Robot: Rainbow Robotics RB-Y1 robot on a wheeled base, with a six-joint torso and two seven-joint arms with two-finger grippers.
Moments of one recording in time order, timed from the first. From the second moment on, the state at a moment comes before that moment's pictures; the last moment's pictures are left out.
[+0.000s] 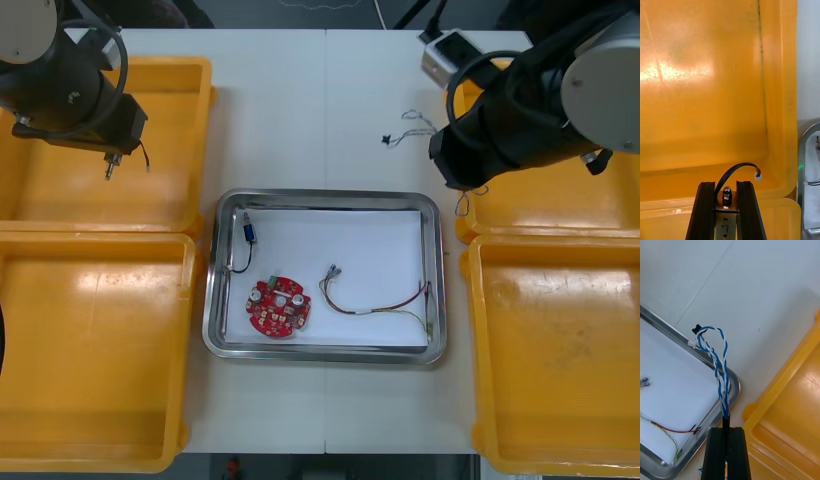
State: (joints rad) right arm -0.78 -0.57 0.22 -2.13 -0.69 1.92 1.43; left arm -0.80 0.61 -0.02 -1.71 0.57 1.91 -1.33
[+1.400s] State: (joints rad) right arm -0.78 -0.48 0.75 -1.78 -0.46 1.53 1.85; left arm -0.80 0.56 -0.01 -1.74 0.55 1.91 -1.33
